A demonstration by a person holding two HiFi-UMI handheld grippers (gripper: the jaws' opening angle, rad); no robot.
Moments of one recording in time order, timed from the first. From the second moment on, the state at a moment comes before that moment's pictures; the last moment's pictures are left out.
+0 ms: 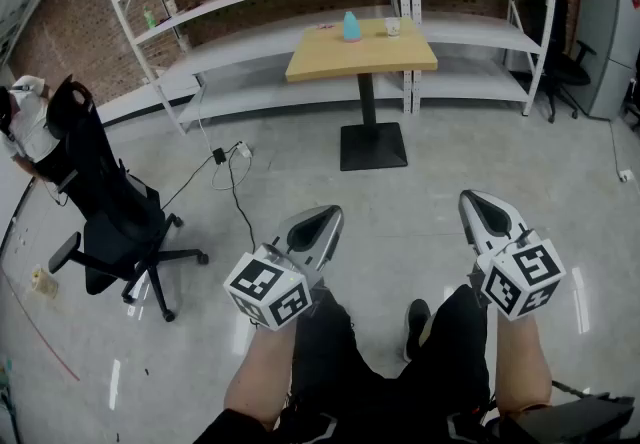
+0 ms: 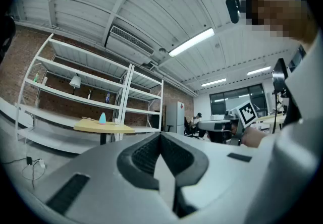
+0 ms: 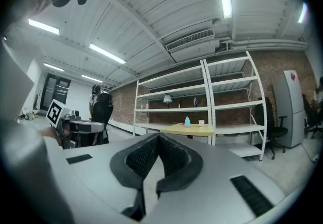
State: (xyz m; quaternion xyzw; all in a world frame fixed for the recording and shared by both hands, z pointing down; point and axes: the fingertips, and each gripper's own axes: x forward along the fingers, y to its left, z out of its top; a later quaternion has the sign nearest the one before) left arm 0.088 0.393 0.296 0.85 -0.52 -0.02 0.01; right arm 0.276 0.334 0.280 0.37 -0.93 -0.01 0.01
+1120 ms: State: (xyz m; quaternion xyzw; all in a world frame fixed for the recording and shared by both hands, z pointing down) left arm 0.095 0.376 0.305 0.86 -0.52 0.01 0.01; right arm 0.262 0.316 0.294 0.38 -0.92 0.02 0.02
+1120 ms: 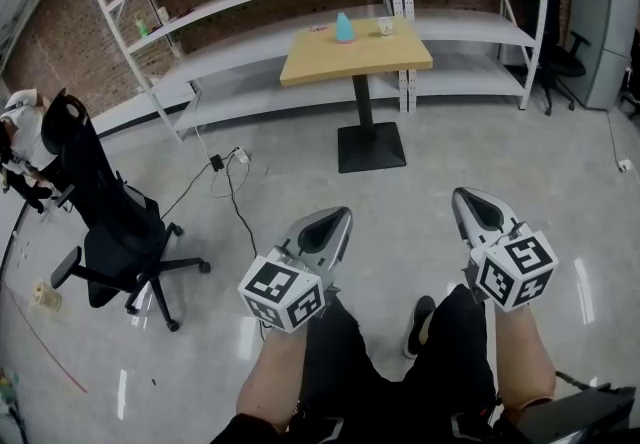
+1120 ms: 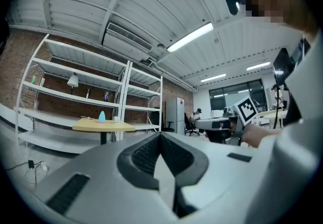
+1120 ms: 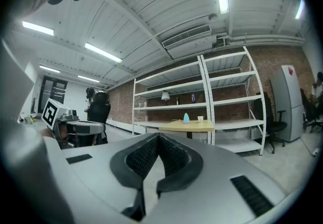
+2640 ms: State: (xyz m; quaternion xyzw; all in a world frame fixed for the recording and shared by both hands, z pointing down) left arm 0.014 0.080 0.312 0.85 -0.52 -0.02 0.02; right arm 0.178 0.035 0.289 0.36 -0.93 -0.01 0.02
